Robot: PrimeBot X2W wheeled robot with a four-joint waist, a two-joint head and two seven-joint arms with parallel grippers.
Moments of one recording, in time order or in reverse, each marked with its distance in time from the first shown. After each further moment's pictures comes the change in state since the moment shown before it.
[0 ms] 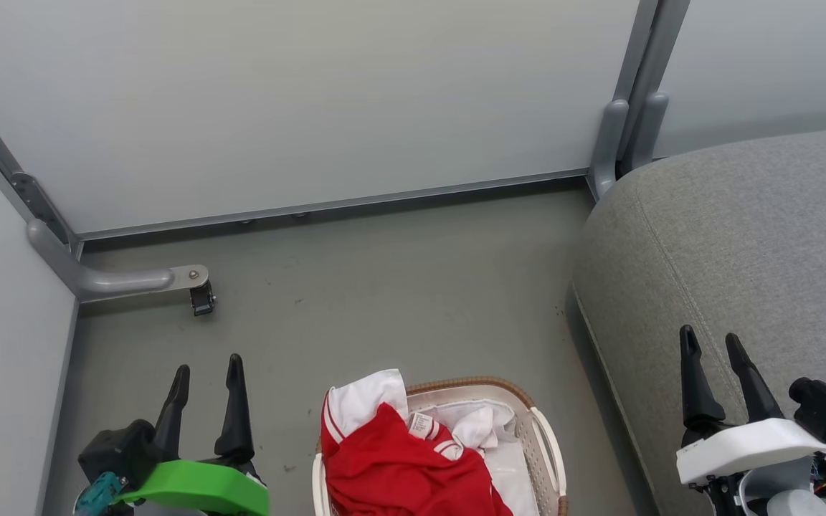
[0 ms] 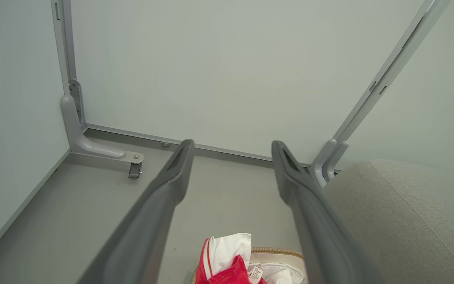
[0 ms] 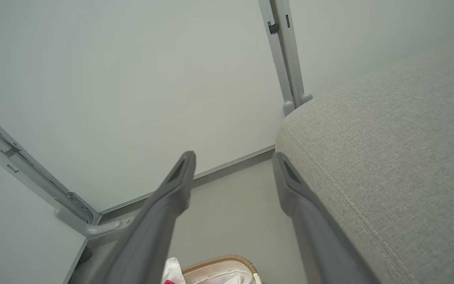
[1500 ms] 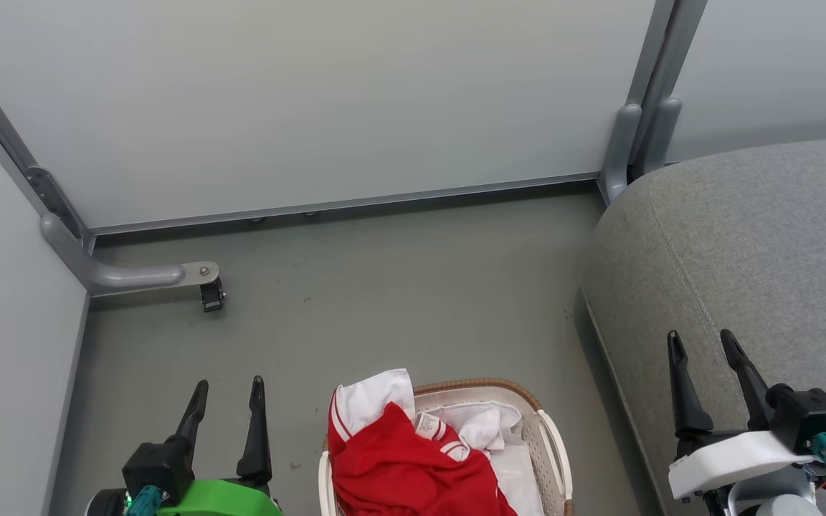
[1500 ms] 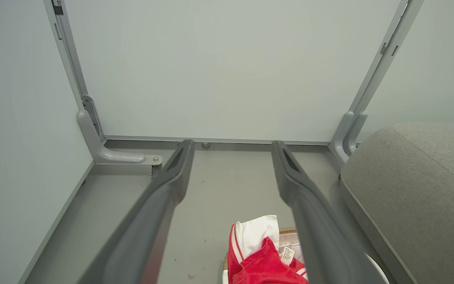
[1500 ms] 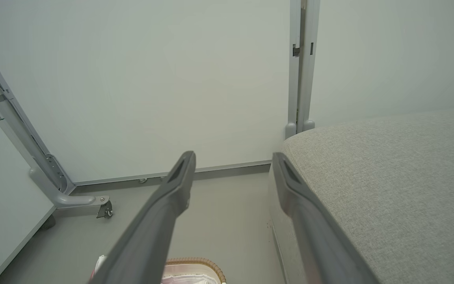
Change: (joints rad) left arm 0.007 0.003 -0.037 0.079 0.176 0.008 -0.066; right arm 0.015 -0.004 0.007 -0.009 -0.251 0.000 -0.064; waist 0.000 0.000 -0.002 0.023
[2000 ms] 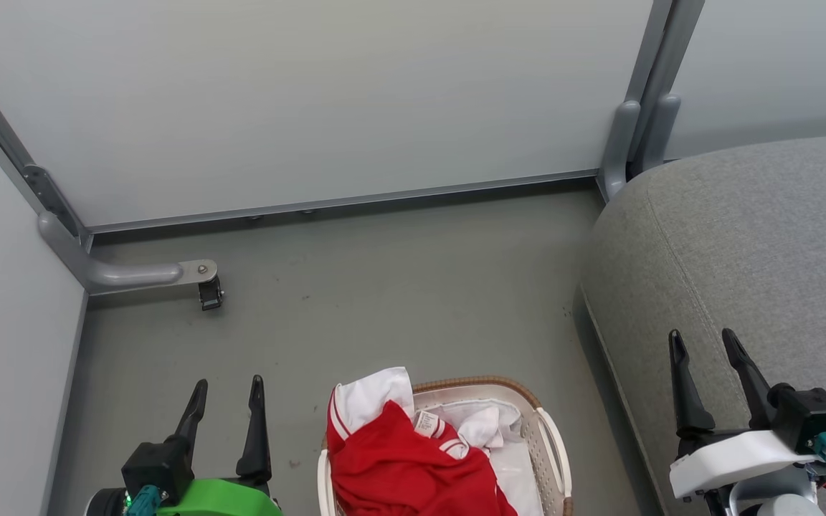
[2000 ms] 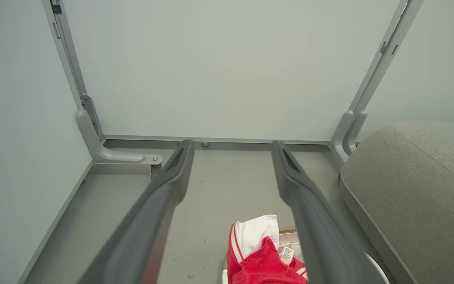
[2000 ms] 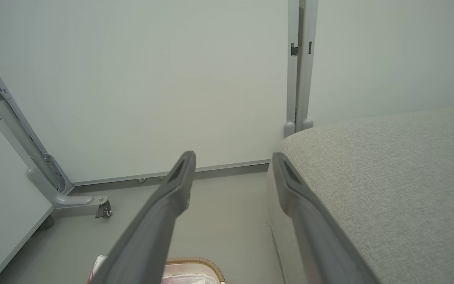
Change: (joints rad) left arm 0.000 0.000 0.002 -0.002 0.000 0.000 0.000; right arm 0.000 0.000 -0.002 -0.002 0.000 0.000 0.000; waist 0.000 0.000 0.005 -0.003
